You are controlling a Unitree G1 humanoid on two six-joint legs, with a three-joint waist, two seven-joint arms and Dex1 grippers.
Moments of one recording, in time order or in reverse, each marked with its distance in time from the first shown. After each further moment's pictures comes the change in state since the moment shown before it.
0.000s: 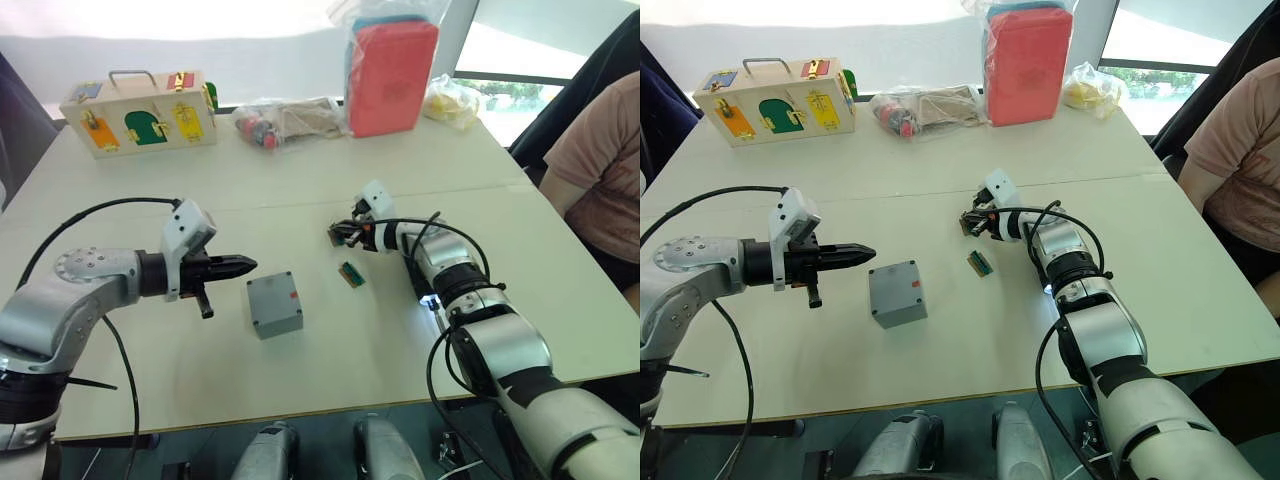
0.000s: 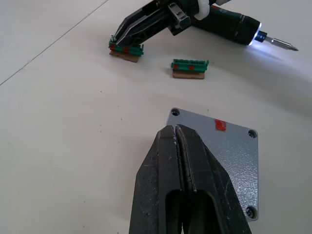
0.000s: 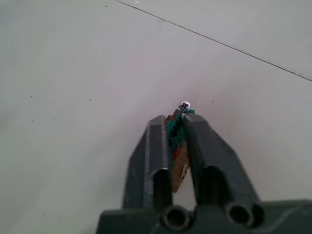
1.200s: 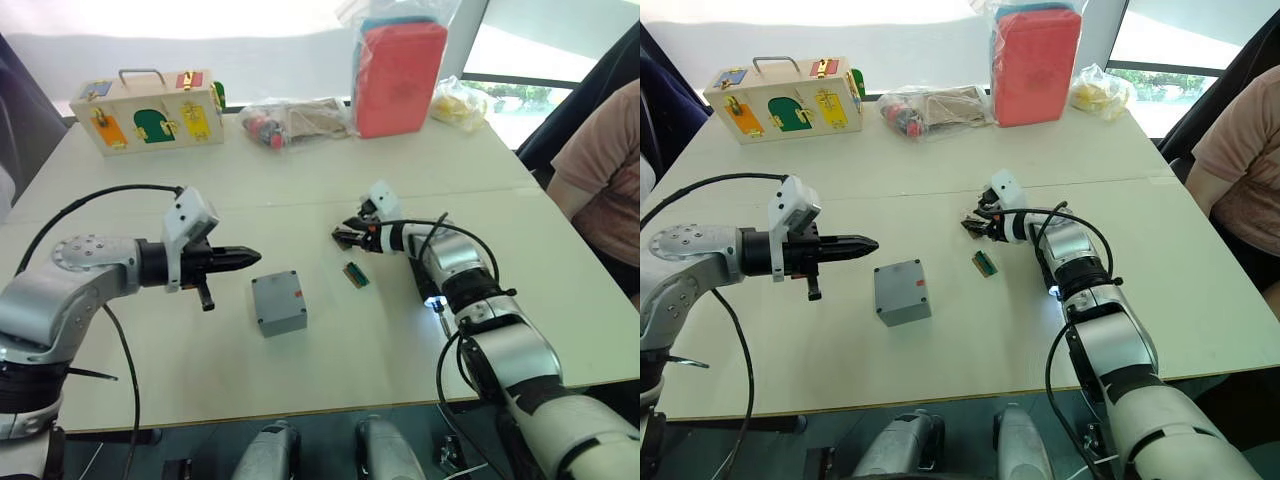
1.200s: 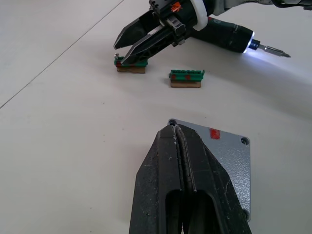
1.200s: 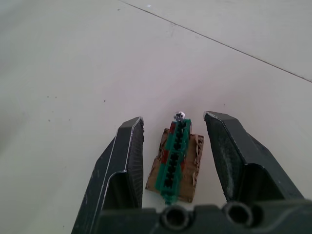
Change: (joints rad) left arm -0.060 0.000 -0.001 -0.009 -0.001 0.028 -0.019; right arm 0.040 -0.036 0.038 -0.113 0.055 0.062 0.001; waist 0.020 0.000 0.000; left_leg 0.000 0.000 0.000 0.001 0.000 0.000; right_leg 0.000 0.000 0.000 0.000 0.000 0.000
